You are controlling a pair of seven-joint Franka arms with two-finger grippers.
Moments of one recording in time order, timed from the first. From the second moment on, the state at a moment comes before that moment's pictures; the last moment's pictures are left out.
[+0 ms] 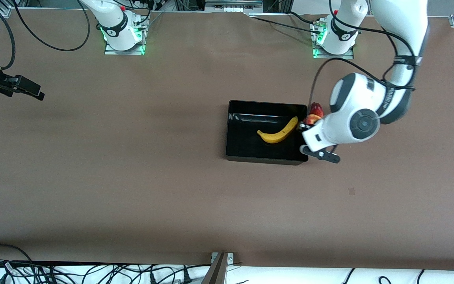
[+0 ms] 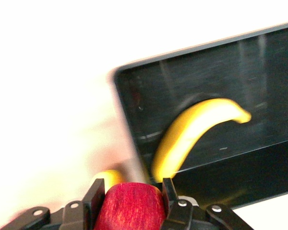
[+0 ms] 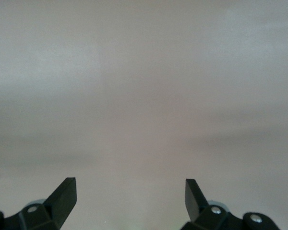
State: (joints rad) left arm -0.21 0.42 -0.06 -1.73 -0.09 1.87 0.09; right arm 0.00 -0.03 -0.07 -1.72 0.02 1.63 0.06
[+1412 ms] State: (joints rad) left arm -0.10 0.59 -0.01 -1.88 0.04 2.26 0.42; right arm 0.00 -0.03 -0.07 -1.72 0.02 1.63 0.06
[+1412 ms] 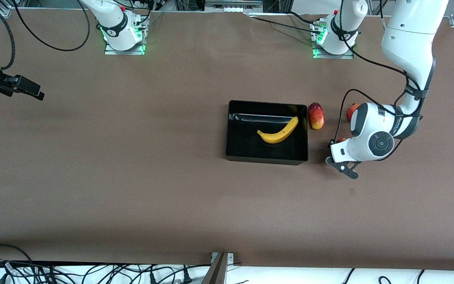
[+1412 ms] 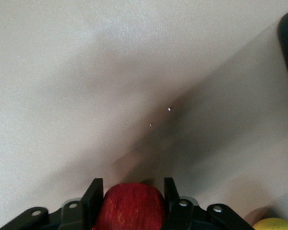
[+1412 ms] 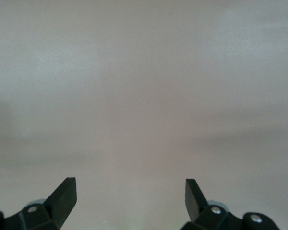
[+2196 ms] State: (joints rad) left arm -0.23 0.32 -0.03 -1.84 -0.02 1.99 0.33; right arm 0.00 -0.03 -0.07 -1.72 0.02 1.63 0.06
